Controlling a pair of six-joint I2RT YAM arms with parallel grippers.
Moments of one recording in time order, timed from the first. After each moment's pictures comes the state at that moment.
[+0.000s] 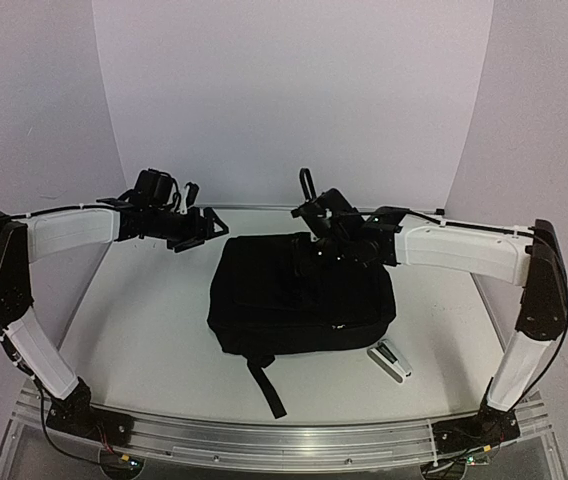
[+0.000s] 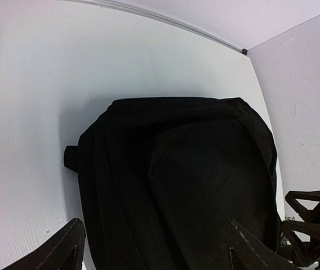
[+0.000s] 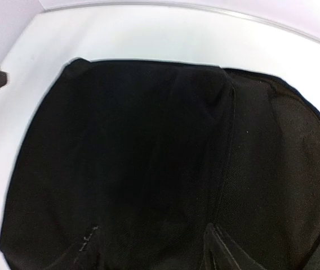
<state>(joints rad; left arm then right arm) -0.43 1.64 1.19 -0.22 0.37 -0.54 0.93 1.81 1.51 -0.53 0.33 0.54</state>
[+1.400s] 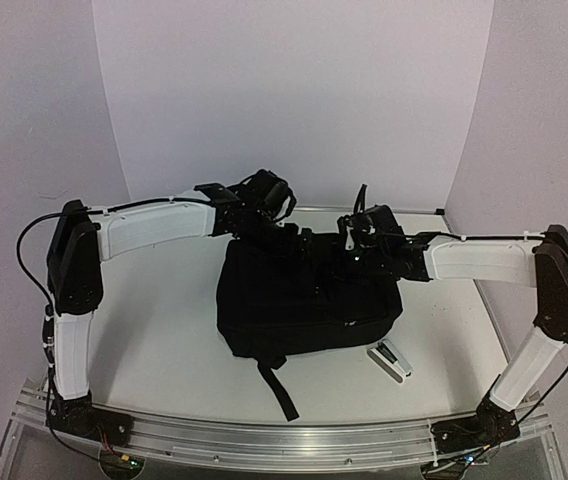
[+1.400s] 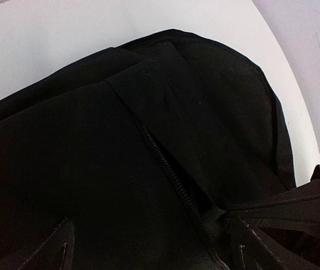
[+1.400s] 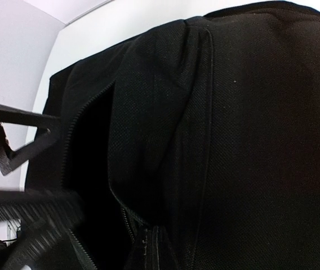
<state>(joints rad) -0.87 2.04 1.81 -0.60 0.02 -0.54 0.72 1.68 1.12 -0.13 -0.10 0.71</state>
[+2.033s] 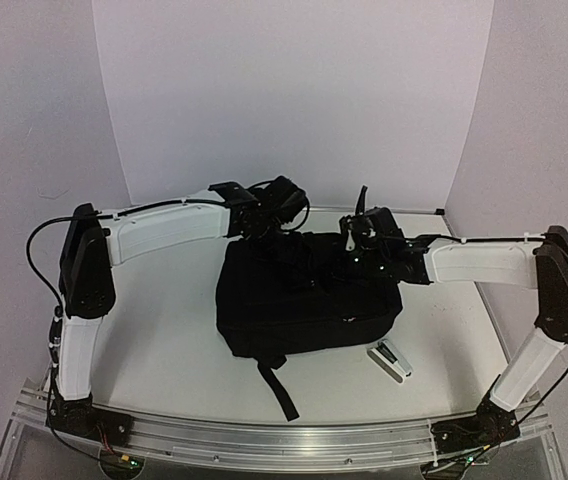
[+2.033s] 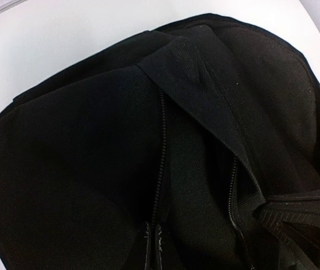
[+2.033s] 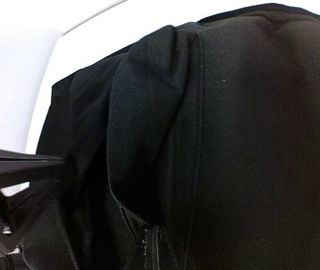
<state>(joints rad) -0.93 2.11 1.94 -0.81 -0.19 -0.55 0.72 1.68 1.10 -0.10 -0.06 0.74</state>
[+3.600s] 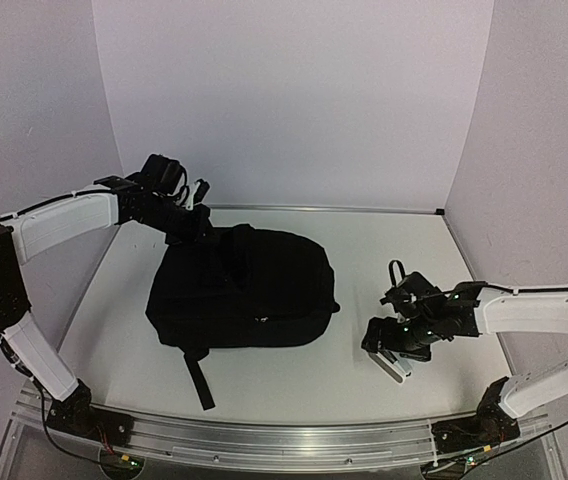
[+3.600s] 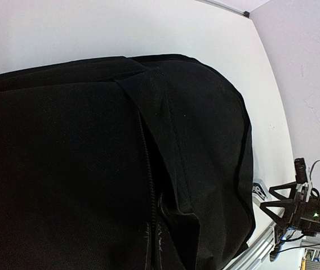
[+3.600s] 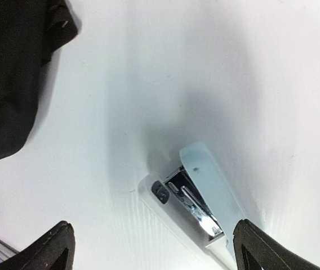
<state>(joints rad) -0.52 1.62 1.37 -0.57 0.34 -0.45 0.81 1.29 0.66 -0.52 0.08 0.90</state>
